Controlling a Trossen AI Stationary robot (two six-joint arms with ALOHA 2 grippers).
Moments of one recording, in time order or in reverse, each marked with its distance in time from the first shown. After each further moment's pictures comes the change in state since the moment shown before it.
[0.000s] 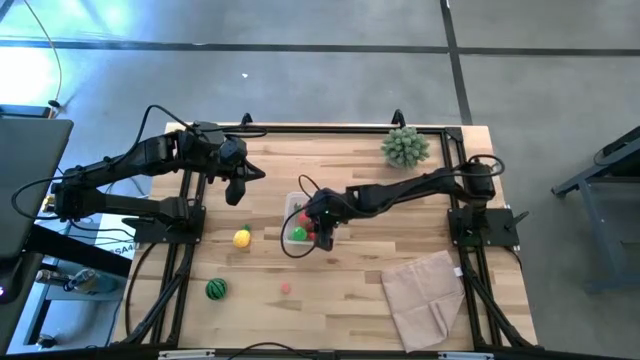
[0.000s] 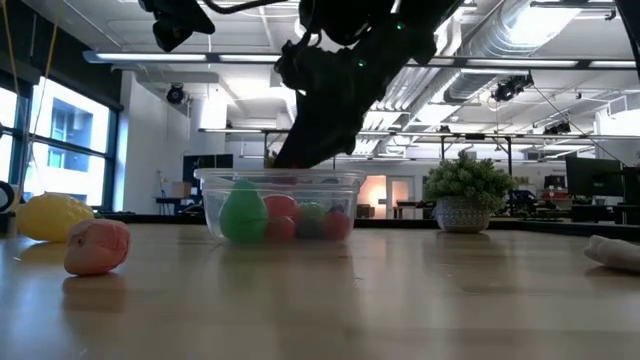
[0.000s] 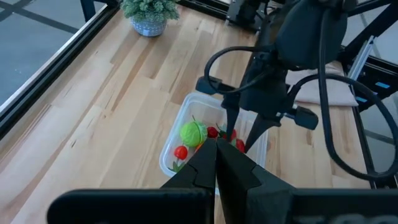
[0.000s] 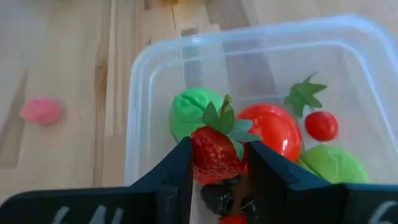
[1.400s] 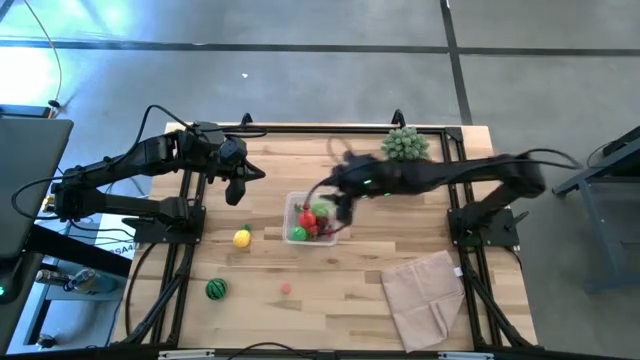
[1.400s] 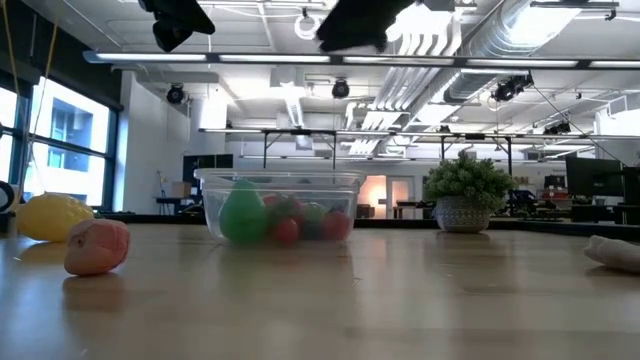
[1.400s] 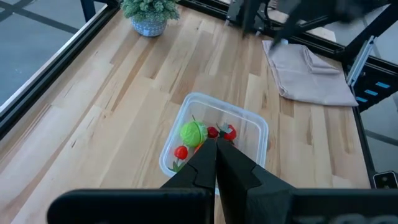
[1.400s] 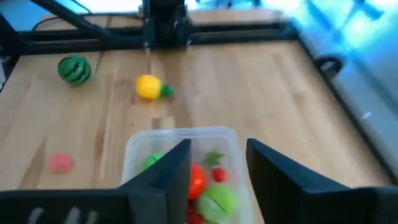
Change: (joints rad) left arm 0.000 0.000 0.000 0.000 0.000 0.000; right arm -0.035 -0.396 0.000 -0.127 0.153 -0.151
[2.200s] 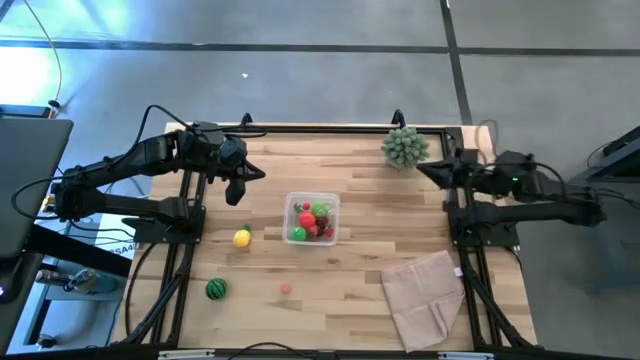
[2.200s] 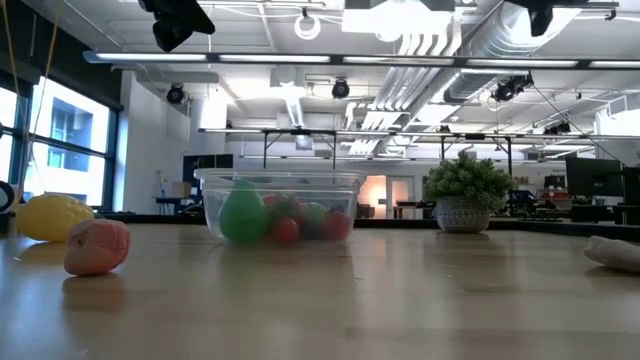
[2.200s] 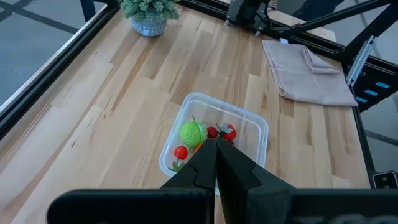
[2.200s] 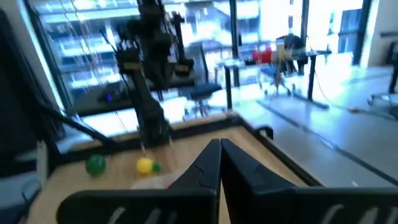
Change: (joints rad) left arm 0.000 0.000 0.000 0.000 0.000 0.000; right arm -0.065 -1.136 -0.670 0.094 0.062 0.062
